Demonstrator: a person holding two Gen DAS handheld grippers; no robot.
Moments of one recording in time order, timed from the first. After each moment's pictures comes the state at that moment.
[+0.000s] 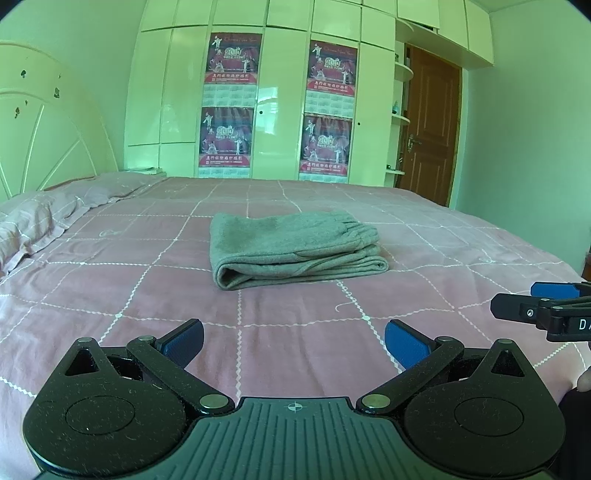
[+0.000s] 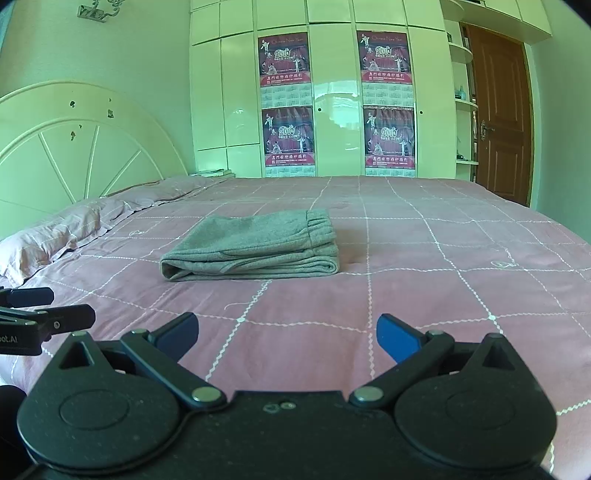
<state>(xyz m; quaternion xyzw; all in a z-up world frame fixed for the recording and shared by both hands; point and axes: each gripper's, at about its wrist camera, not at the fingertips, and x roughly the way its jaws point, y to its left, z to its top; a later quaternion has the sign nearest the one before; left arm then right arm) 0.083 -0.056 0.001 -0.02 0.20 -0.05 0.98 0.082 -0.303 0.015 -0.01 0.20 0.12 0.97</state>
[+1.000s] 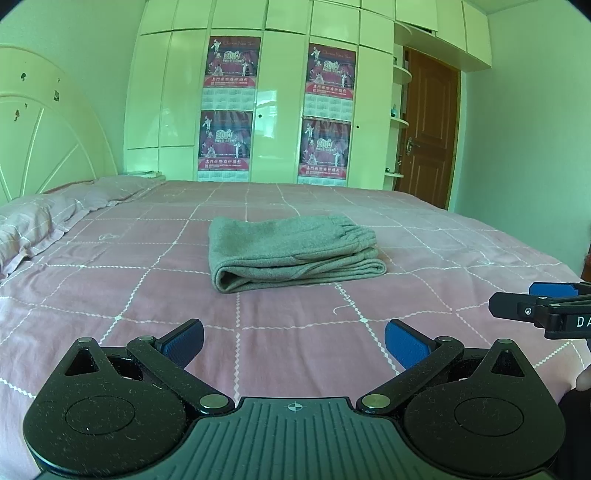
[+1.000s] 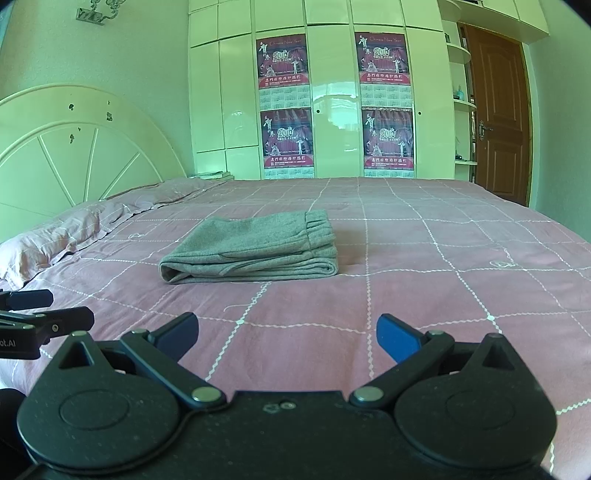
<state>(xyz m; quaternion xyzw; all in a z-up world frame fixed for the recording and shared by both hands) 0.080 -0.055 -0.001 -0.02 0.19 -0.05 0.98 0.082 -0.302 0.017 -0.01 0.20 0.12 0.97</state>
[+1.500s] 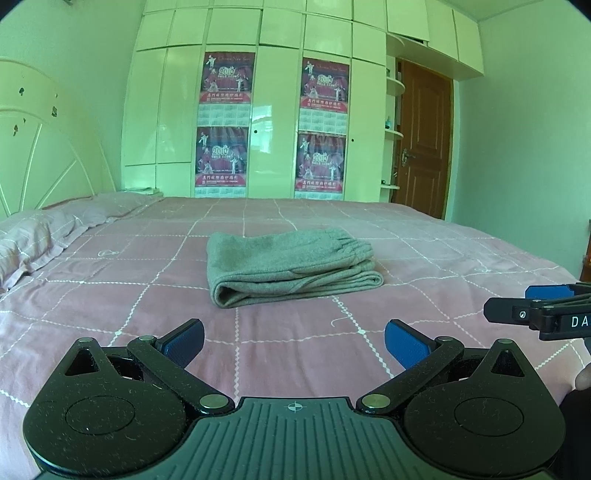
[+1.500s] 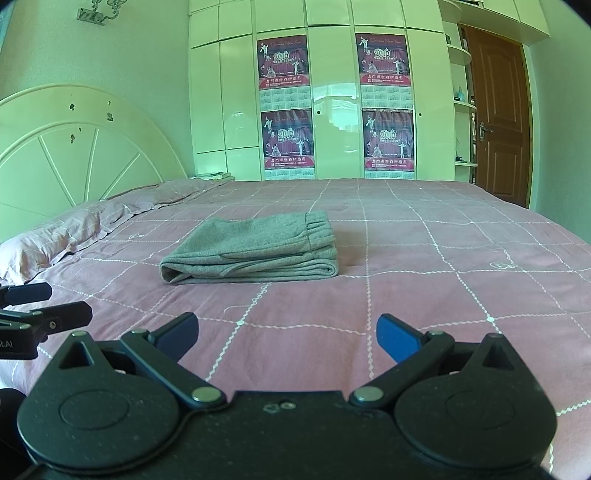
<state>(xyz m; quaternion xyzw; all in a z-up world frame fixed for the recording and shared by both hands) 0.073 -0.056 -0.001 -0.02 0.16 -0.06 0.98 0.082 -0.301 0.017 -0.01 0.20 0.12 0.97</state>
